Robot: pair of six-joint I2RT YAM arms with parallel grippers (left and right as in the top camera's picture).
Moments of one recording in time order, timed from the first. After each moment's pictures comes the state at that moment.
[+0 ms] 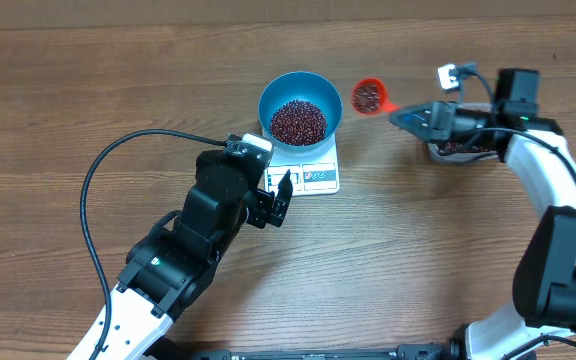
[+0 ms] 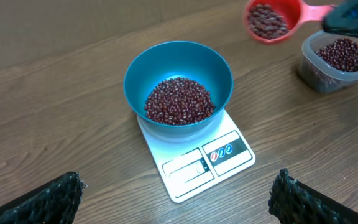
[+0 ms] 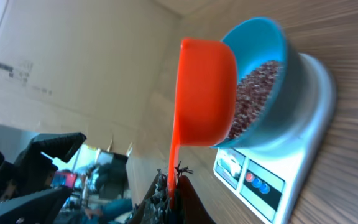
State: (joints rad) left arm -0.60 1.02 0.90 -0.43 -0.18 -0.09; right arm -0.12 1.79 1.21 -0.37 -1.29 0.13
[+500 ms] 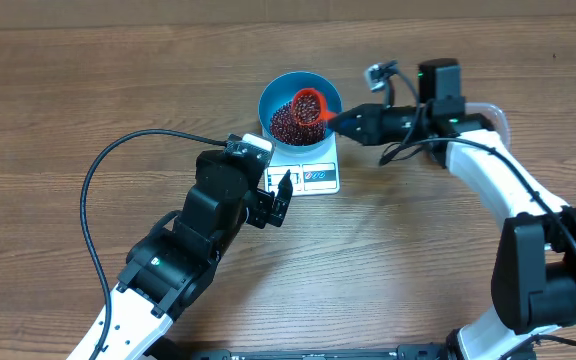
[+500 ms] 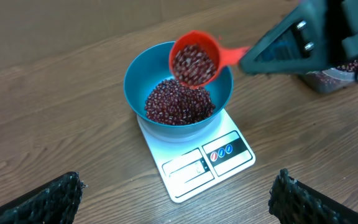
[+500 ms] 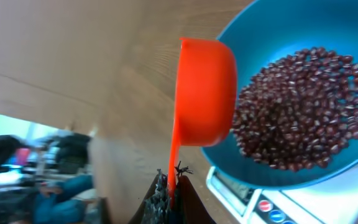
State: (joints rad) left arm -0.60 1.02 0.90 -0.43 -0.18 -0.09; right arm 0.17 1.79 1.21 -0.23 -0.99 0.23
